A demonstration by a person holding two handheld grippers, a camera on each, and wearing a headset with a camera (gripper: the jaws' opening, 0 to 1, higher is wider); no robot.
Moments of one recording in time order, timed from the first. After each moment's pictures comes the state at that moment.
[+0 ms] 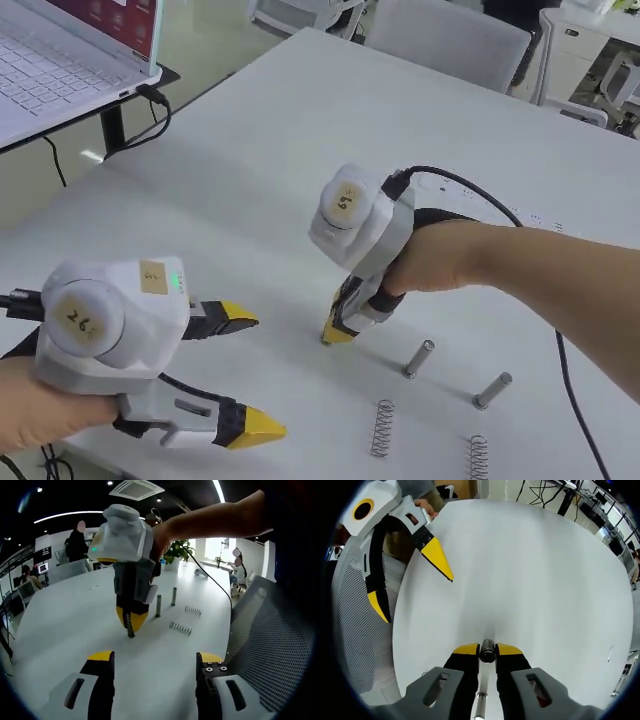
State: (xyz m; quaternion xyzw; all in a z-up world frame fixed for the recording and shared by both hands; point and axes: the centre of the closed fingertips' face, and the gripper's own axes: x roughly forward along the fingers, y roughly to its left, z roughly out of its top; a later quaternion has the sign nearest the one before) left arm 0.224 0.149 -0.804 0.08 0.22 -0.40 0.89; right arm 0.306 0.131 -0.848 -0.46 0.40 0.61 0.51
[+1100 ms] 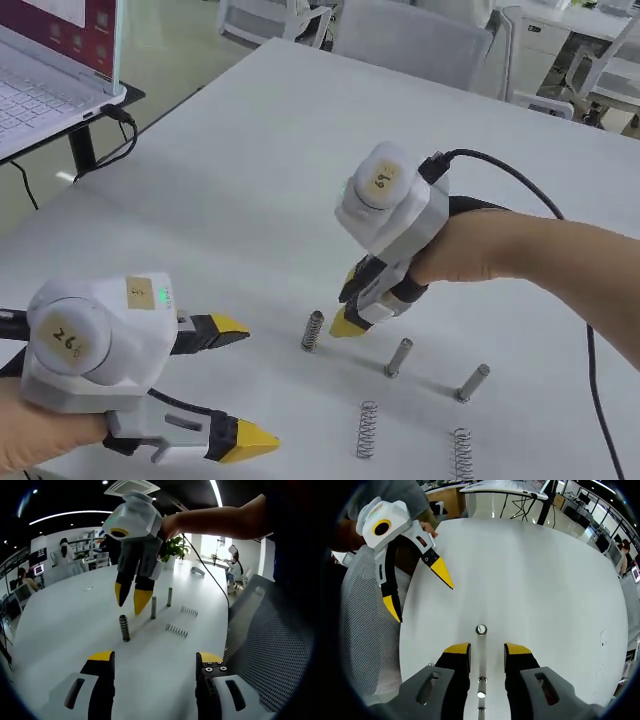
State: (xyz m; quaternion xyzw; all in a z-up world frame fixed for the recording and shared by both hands) left arm 0.224 0.142 -0.804 0.09 0.22 -0.42 0.88; right arm 0.313 0.108 -0.798 -0.41 0.37 0.60 0.58
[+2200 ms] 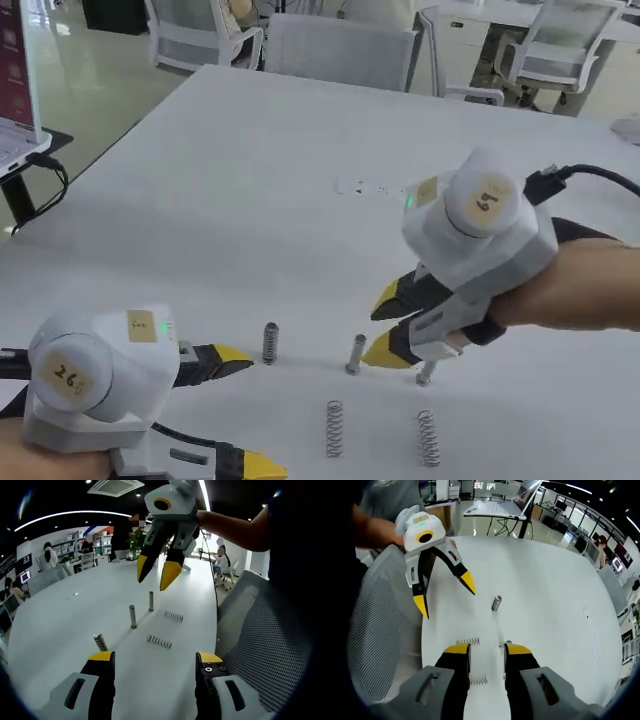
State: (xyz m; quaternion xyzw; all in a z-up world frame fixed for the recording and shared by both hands) left arm 0.220 0.098 -0.793 0.12 0.23 -0.47 0.84; right arm 0.263 0.026 -0.750 -0.36 0.33 0.57 0.66
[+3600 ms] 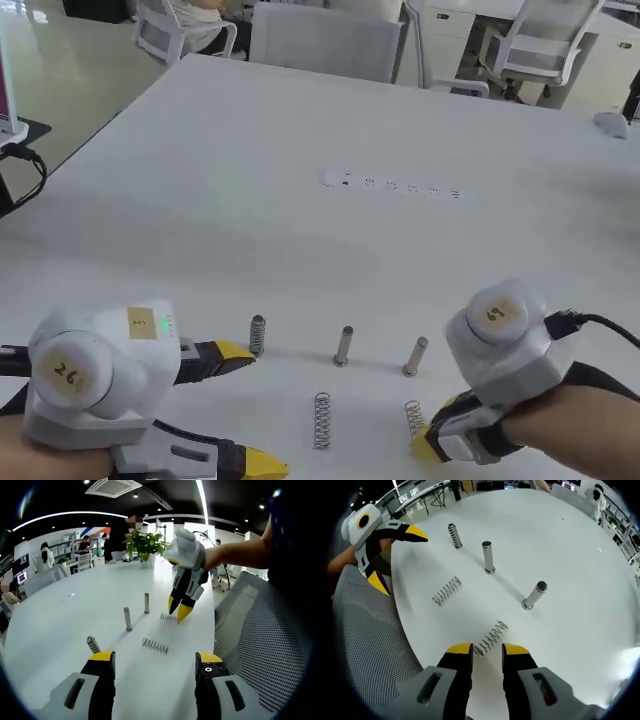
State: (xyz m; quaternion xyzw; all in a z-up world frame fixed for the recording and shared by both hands) left arm 0.218 0.080 -0.795 0.11 0.23 -0.48 0.84; right arm 0.242 -0.059 -0.858 -0.21 0.52 0.38 0.74
